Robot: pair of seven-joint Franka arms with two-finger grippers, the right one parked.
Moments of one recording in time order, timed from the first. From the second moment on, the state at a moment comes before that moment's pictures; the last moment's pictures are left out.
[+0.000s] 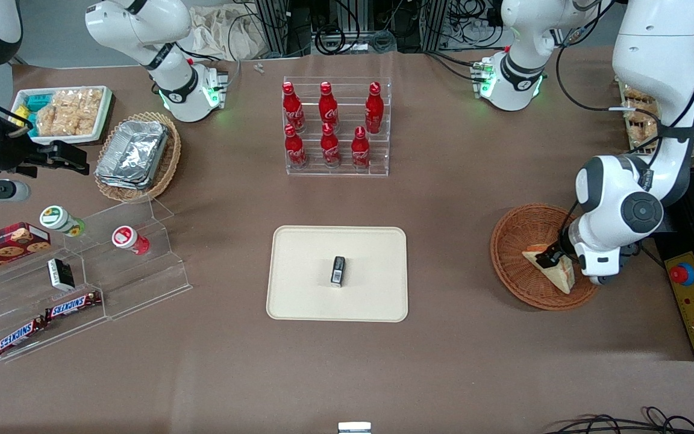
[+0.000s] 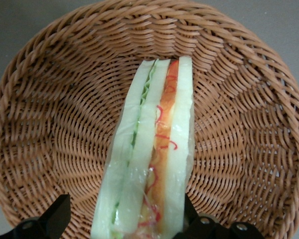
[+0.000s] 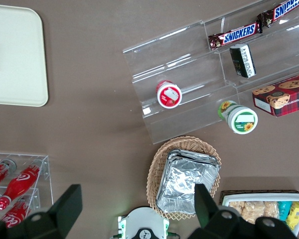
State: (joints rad) arm 0.03 0.38 -0.05 -2.07 0.07 2.37 -0.86
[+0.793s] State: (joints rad) arm 0.03 0.35 -0.06 -1.87 0.08 2.13 -0.77
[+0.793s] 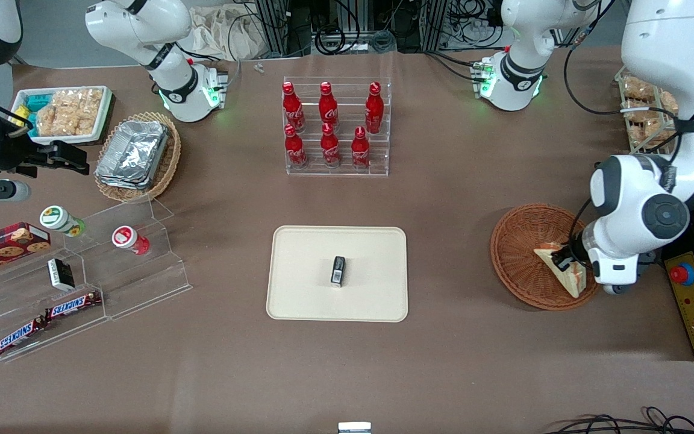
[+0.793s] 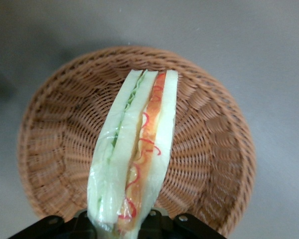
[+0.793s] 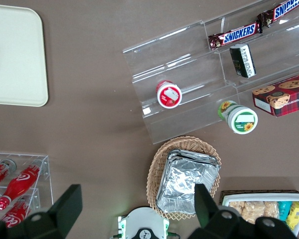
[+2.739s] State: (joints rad) arm -0.44 0.83 -0.22 -1.32 0.08 2.11 -0.66
